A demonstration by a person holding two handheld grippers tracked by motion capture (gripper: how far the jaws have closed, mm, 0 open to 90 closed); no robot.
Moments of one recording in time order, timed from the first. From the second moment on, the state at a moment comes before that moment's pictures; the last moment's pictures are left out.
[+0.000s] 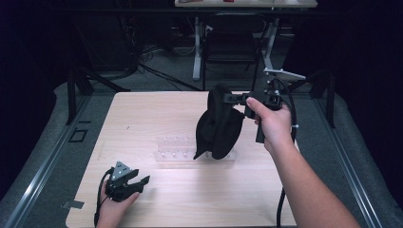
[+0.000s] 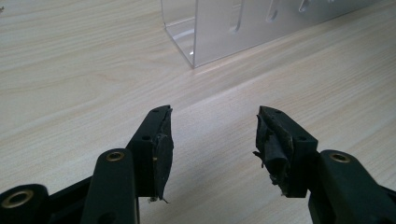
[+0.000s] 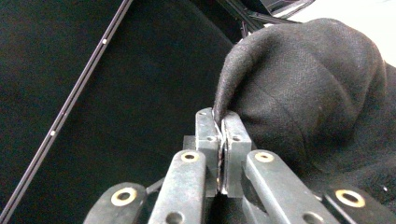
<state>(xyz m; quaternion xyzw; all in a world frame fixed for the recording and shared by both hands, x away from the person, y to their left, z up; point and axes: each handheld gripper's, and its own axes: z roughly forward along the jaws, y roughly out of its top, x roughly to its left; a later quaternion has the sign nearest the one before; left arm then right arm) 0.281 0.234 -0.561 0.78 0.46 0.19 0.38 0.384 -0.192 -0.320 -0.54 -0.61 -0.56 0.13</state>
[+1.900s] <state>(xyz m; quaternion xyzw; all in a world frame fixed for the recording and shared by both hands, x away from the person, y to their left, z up) 0.280 0.200 -0.516 0.78 0.39 0.20 0.45 0.395 -0.156 -0.331 -0.53 -0.62 -0.56 0.16</state>
